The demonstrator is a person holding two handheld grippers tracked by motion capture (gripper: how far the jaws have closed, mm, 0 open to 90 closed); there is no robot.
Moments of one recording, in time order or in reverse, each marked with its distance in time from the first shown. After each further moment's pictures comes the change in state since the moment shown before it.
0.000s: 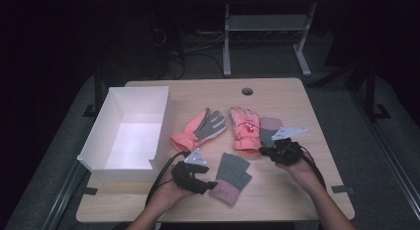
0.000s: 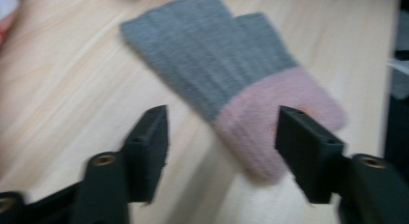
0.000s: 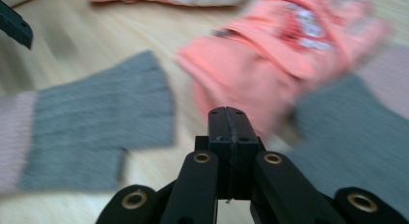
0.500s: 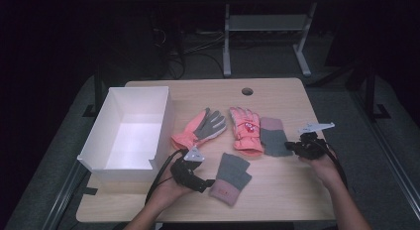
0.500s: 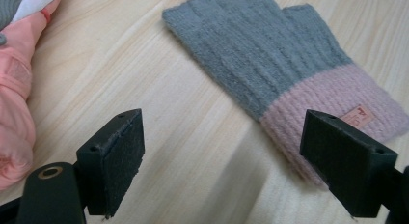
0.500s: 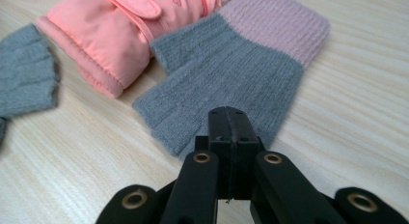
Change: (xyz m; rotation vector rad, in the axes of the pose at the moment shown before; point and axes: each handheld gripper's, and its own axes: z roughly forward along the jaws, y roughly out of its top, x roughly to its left) left arm 0.014 -0.004 0.005 -0.003 0.059 -0.046; right arm -0.061 -0.031 -0.023 0.036 -0.122 0.144
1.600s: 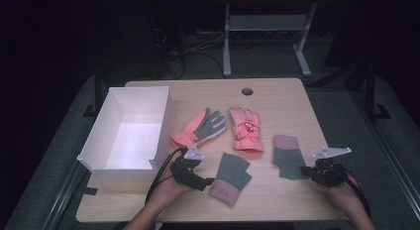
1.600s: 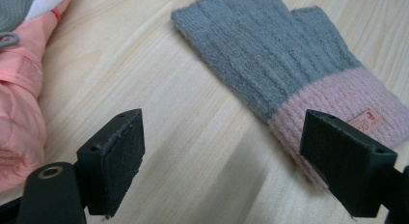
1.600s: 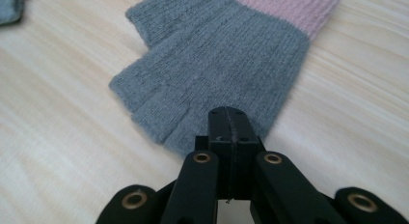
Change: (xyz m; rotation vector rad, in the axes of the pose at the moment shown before) left arm 0.001 0.002 0.000 0.004 0.013 -0.002; right arm 0.020 -0.064 -0.048 0.101 -0.067 -0.015
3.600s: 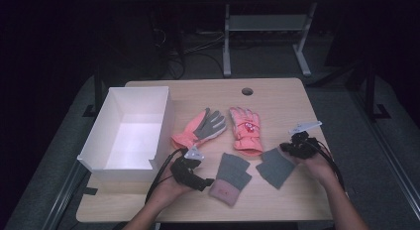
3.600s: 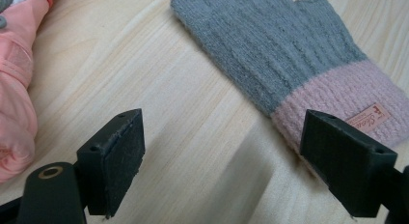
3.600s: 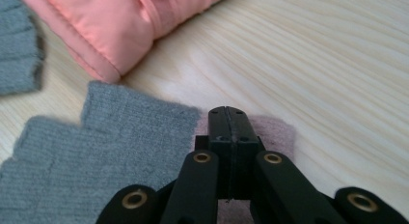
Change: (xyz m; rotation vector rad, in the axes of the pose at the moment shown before) left arm 0.002 -0.002 0.004 0.018 -0.010 -0.017; right arm -0.010 0.077 0.056 -0.022 0.041 -0.066
